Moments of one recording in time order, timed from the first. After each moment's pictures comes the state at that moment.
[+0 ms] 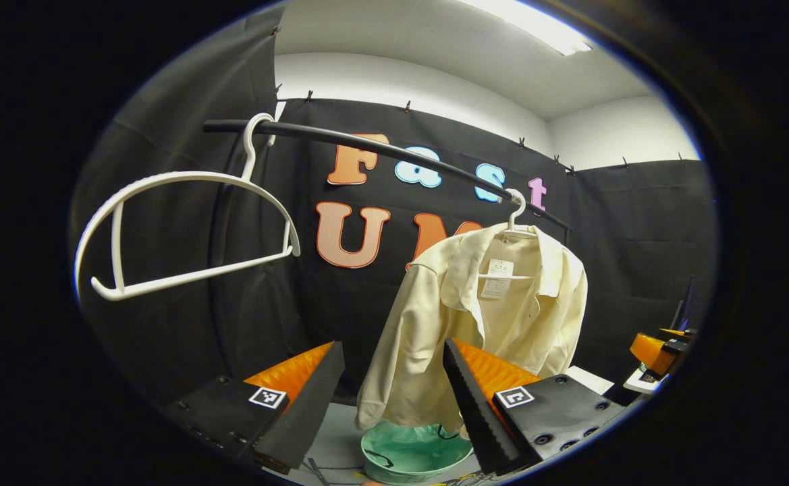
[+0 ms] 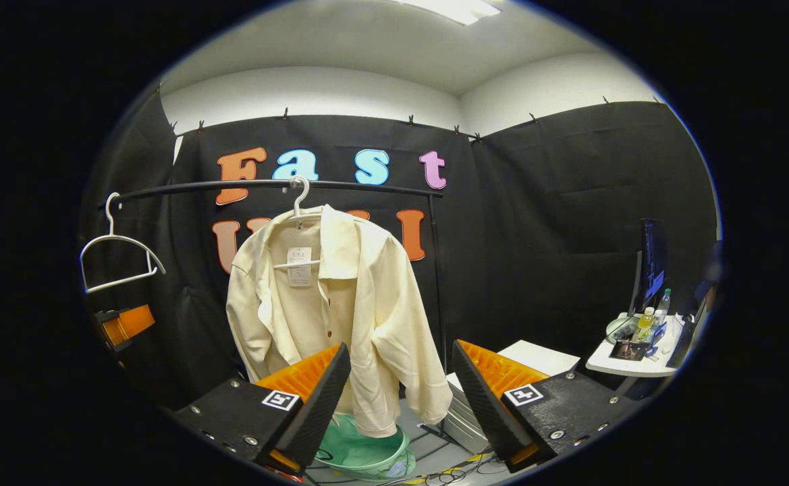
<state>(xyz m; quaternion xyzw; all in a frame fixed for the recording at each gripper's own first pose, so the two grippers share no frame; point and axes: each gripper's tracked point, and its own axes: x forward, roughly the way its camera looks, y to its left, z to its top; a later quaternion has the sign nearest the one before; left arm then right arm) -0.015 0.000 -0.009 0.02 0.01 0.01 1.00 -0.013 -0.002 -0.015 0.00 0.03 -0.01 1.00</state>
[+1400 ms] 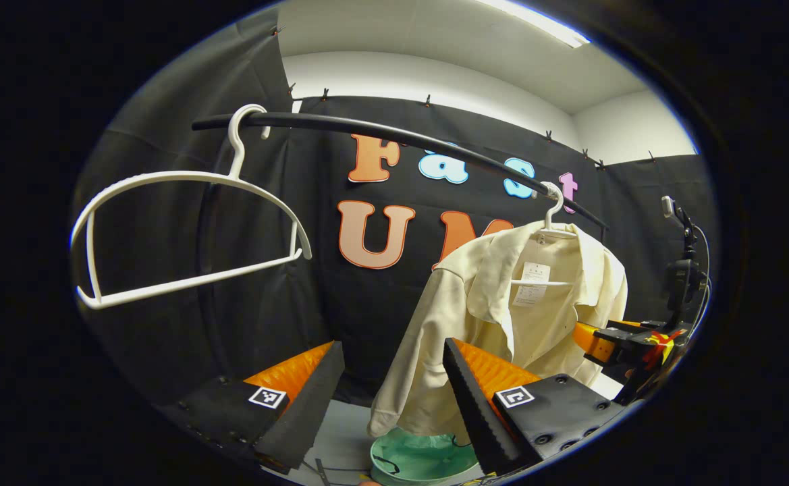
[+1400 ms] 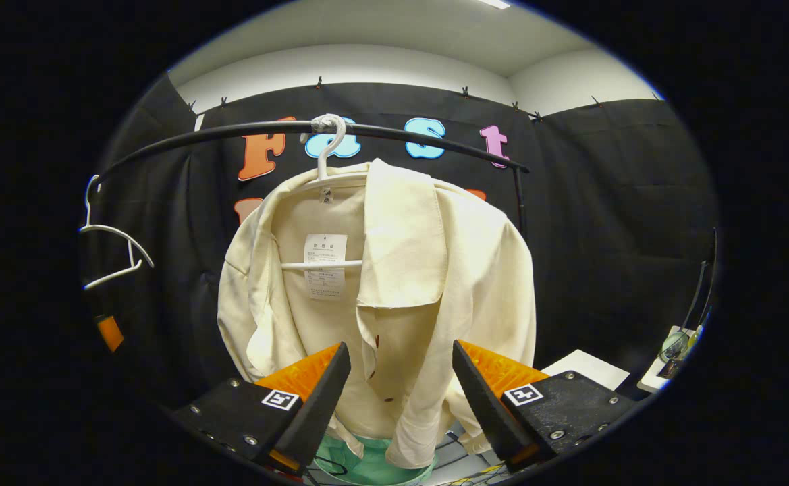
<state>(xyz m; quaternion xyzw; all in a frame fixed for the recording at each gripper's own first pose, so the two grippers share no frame) 0.025 0.011 -0.007 0.02 0.01 0.08 1.00 0.190 0.101 -0.041 -0.02 0.08 0.09 0.99</state>
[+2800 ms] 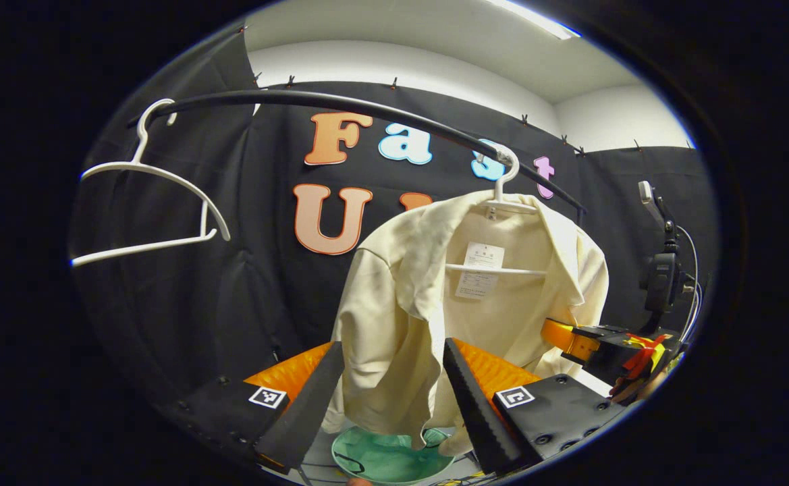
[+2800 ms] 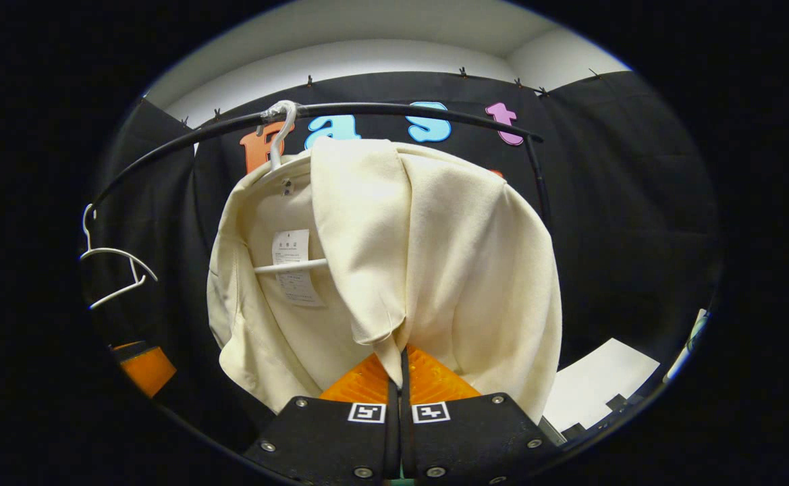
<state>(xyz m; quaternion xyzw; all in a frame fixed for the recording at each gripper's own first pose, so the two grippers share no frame) 0.103 -0.089 -0.037 0.03 0.05 0.03 1.00 0.235 0.083 -0.050 0.03 0.10 0.15 0.98</state>
